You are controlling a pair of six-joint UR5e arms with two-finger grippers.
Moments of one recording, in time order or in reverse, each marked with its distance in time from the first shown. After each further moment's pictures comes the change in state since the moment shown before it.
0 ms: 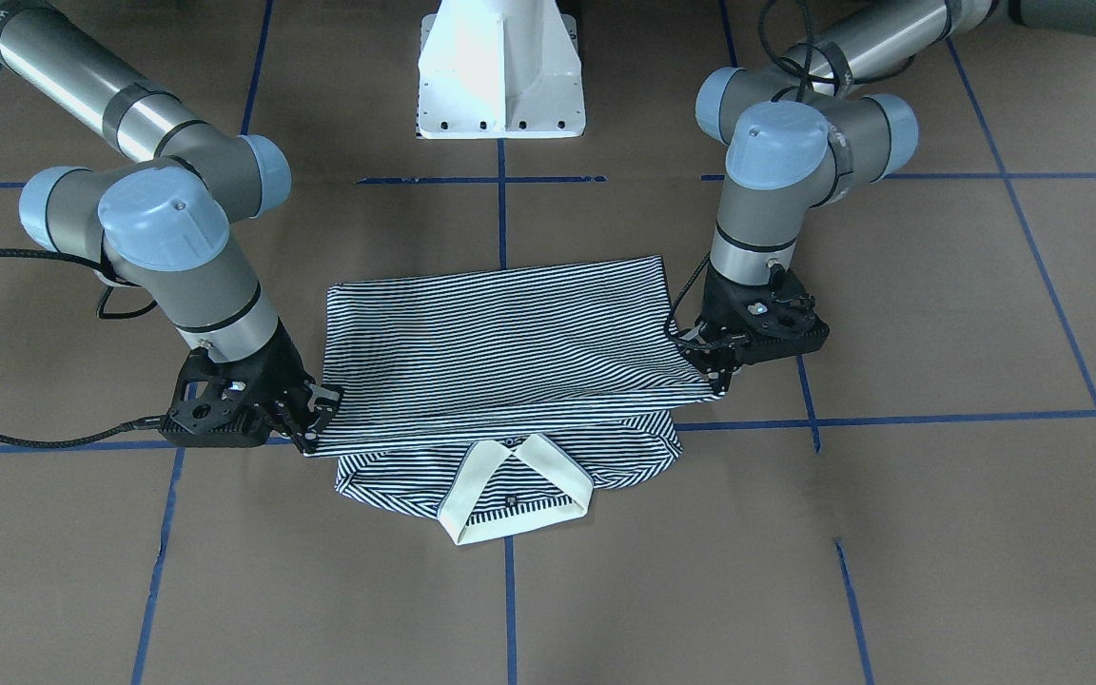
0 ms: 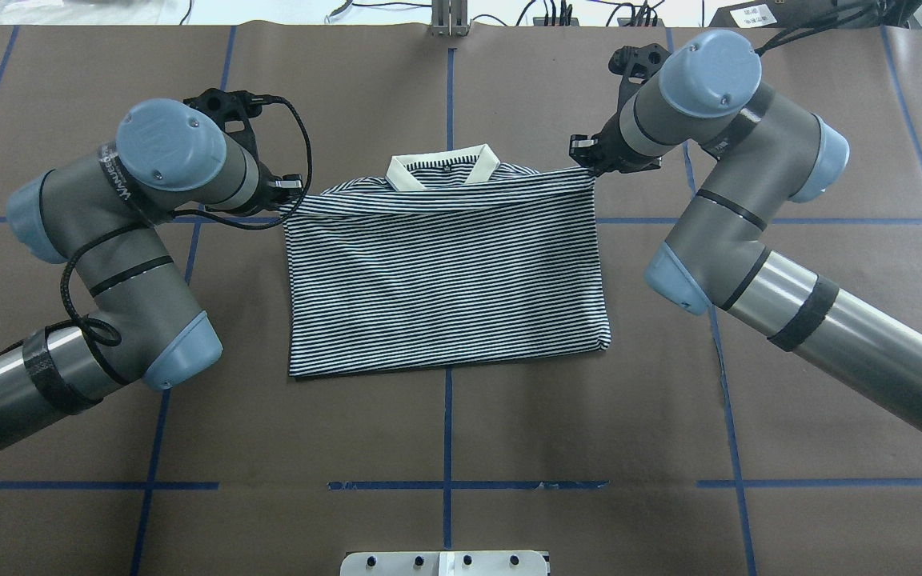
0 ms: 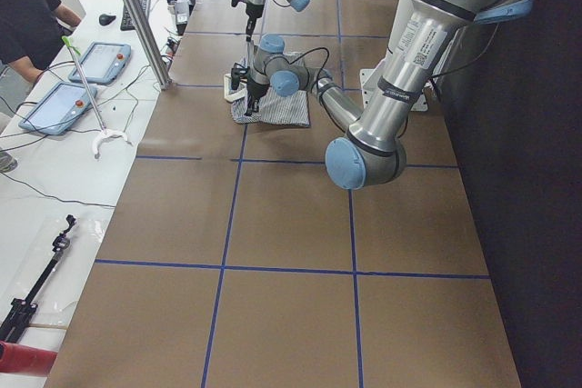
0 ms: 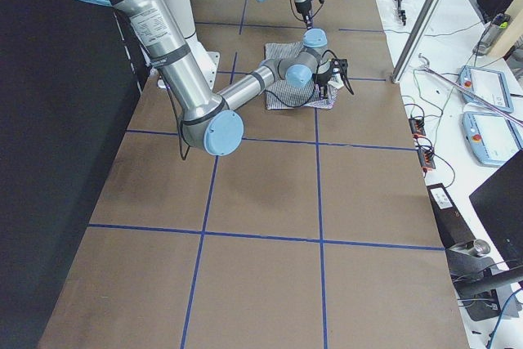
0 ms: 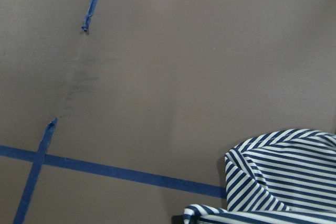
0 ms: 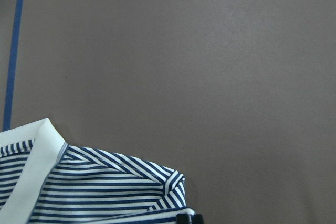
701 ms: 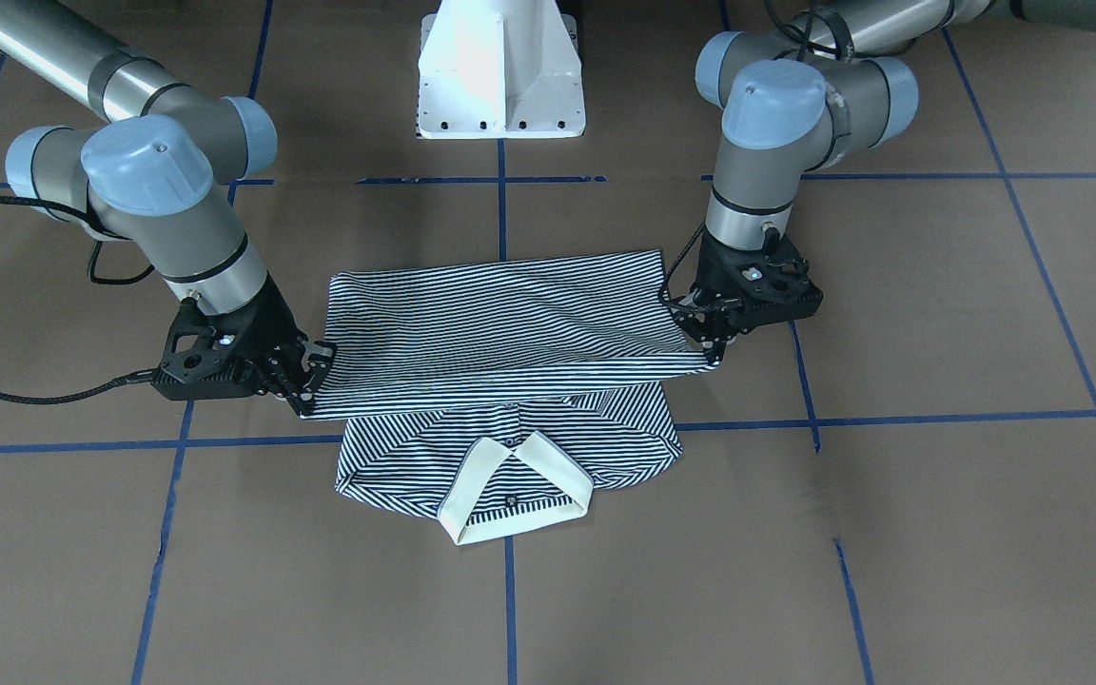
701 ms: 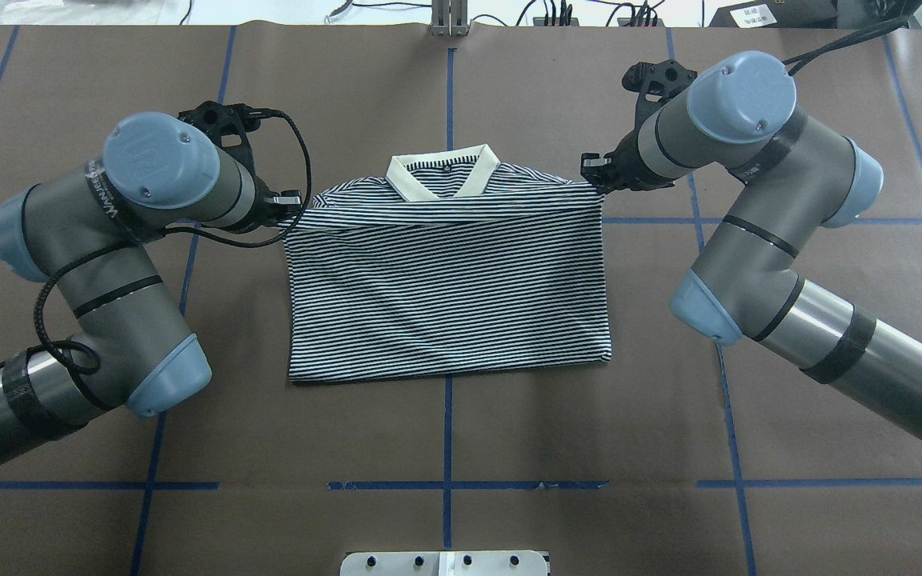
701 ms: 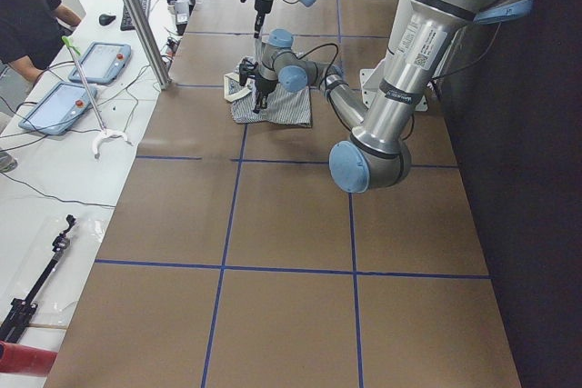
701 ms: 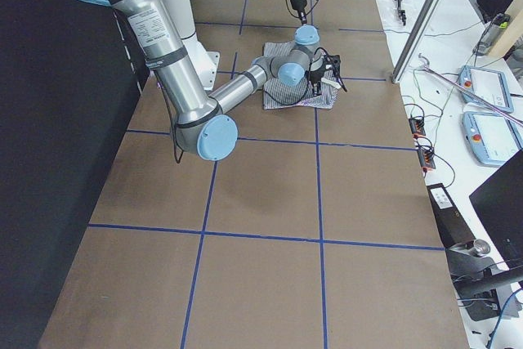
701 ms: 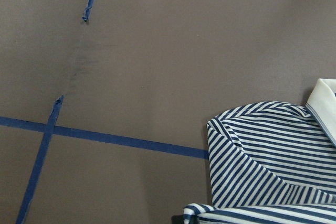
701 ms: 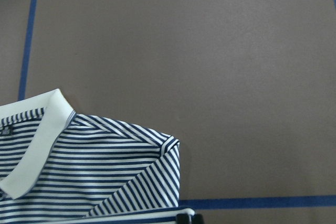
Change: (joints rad) left arm 0.027 0.033 -0.065 0.044 -0.001 -0.001; right arm -0.013 -0.105 0.139 -0.009 0.001 0.001
